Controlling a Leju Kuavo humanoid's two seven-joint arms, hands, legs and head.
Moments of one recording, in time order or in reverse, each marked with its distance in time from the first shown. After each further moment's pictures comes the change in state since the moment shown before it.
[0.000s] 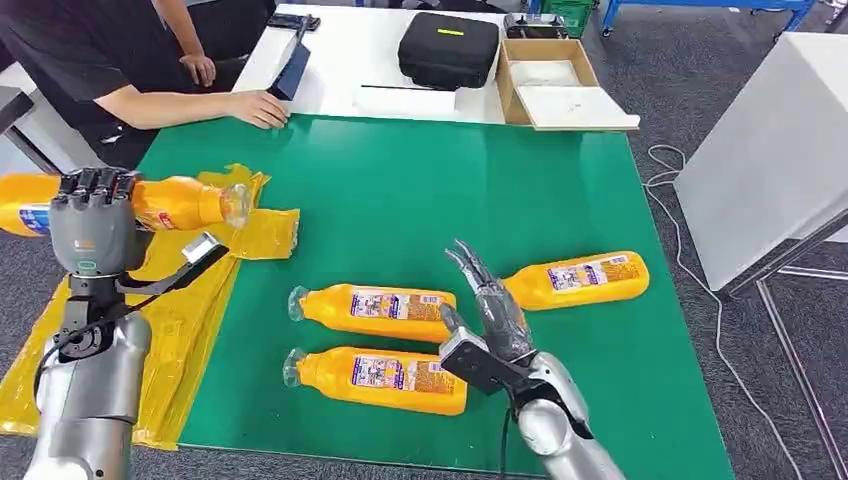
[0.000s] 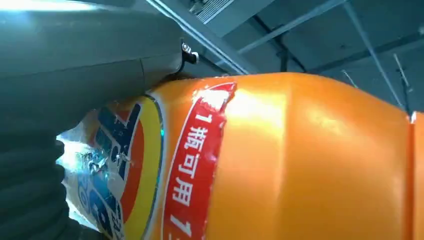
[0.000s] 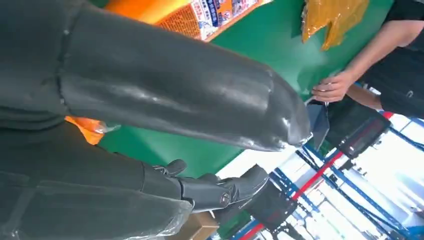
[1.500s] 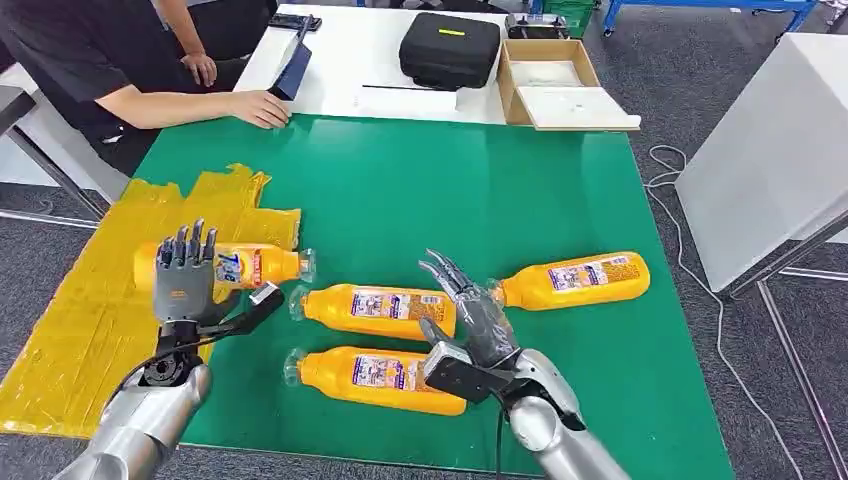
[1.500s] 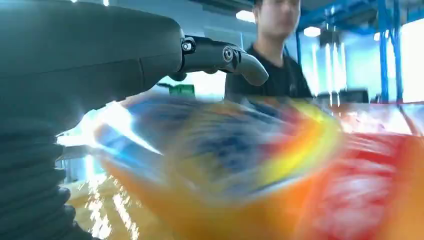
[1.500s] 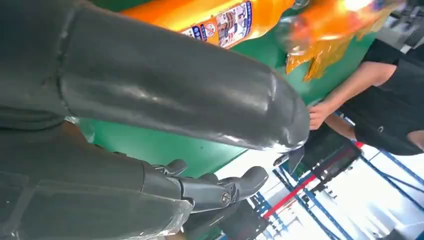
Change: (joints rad) left arm -0.039 0.042 -0.338 0.565 0.052 0.001 0.420; right arm -0.064 -0.030 0.107 0.063 -0.016 0.010 -0.049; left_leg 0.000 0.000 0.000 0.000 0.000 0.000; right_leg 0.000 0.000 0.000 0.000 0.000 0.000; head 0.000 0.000
